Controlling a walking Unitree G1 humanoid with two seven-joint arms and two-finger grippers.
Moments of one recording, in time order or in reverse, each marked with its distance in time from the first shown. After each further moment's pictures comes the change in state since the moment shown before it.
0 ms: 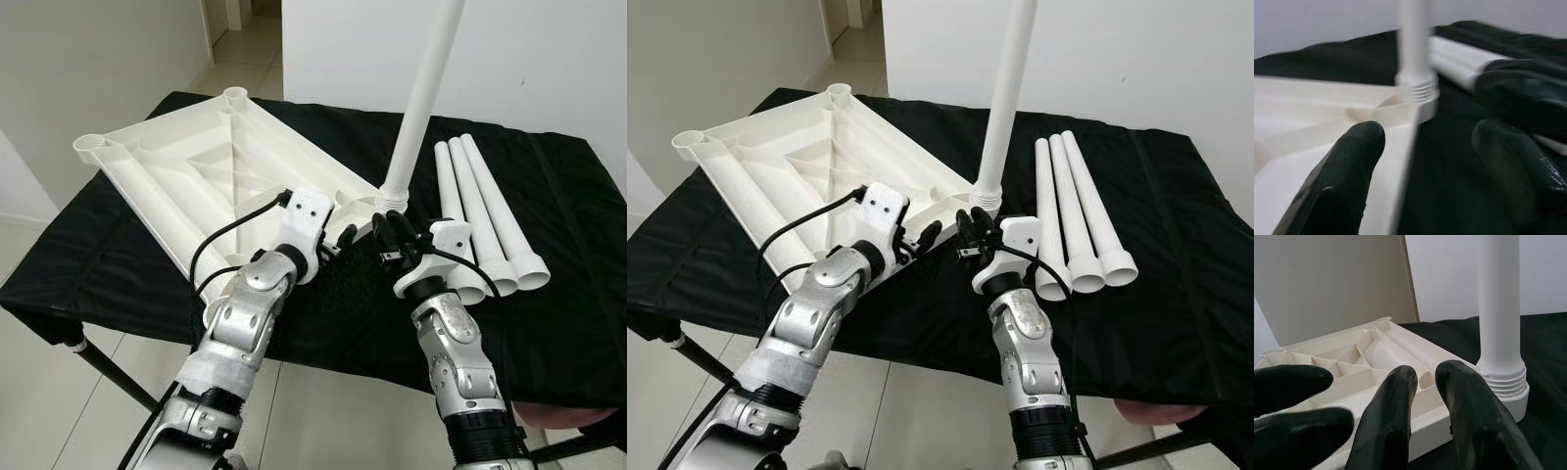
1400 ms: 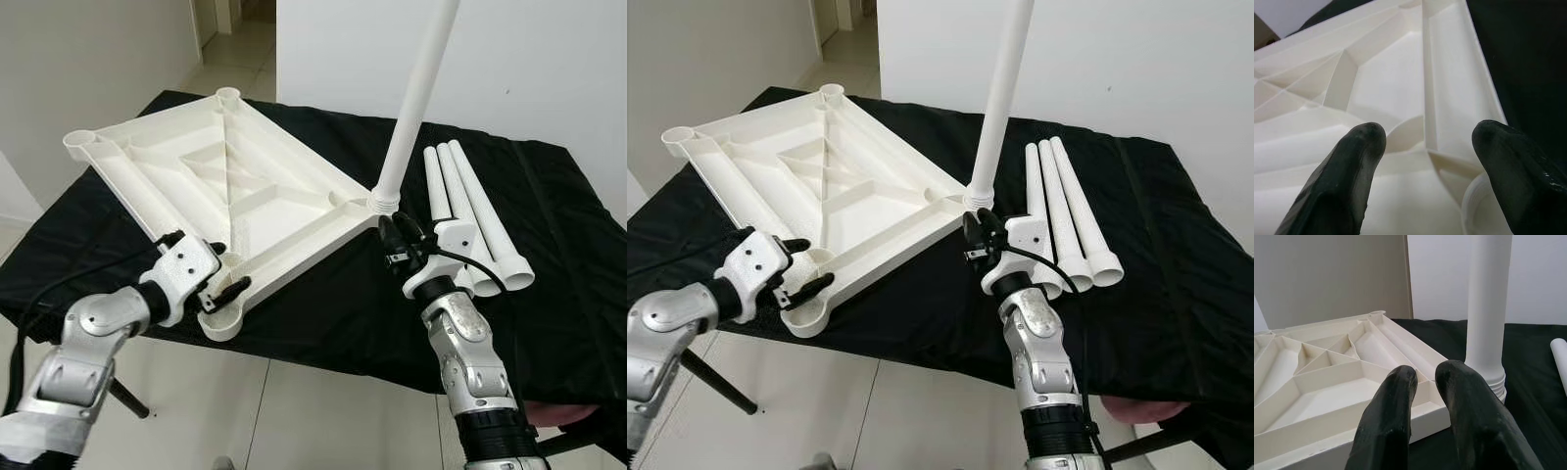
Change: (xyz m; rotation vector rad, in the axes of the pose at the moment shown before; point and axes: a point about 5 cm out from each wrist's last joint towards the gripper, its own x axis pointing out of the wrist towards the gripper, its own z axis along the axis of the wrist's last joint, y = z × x) left arm -0.130 0.078 -0.032 0.416 0.318 -0.051; right arm -0.003 -0.011 0.002 -0.066 0.027 0.017
